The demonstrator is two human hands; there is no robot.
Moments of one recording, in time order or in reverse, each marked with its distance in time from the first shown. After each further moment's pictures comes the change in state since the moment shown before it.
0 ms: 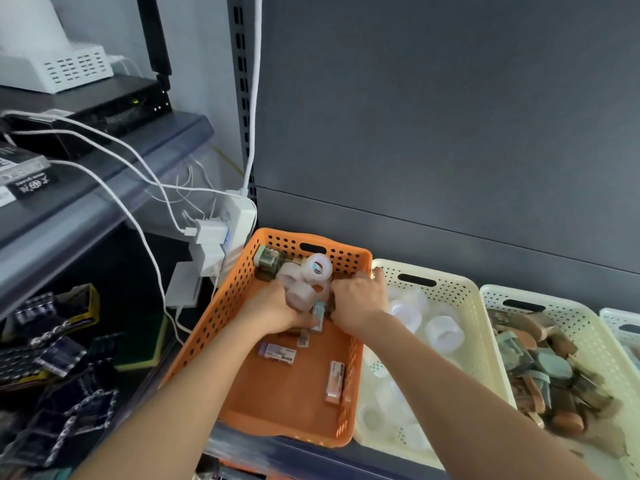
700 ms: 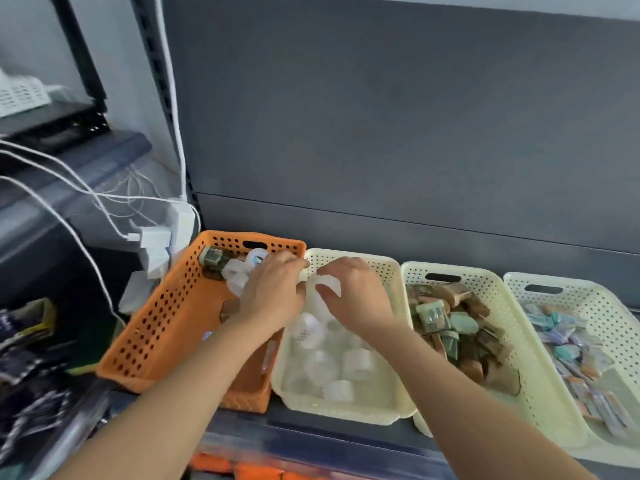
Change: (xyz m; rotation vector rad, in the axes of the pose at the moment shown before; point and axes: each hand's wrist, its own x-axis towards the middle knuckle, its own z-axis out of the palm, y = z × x) left_hand -0.040 0.110 0.033 0.236 0.491 0.369; right_hand -0.088 0.092 -0.025 0.526 0.355 -0.048
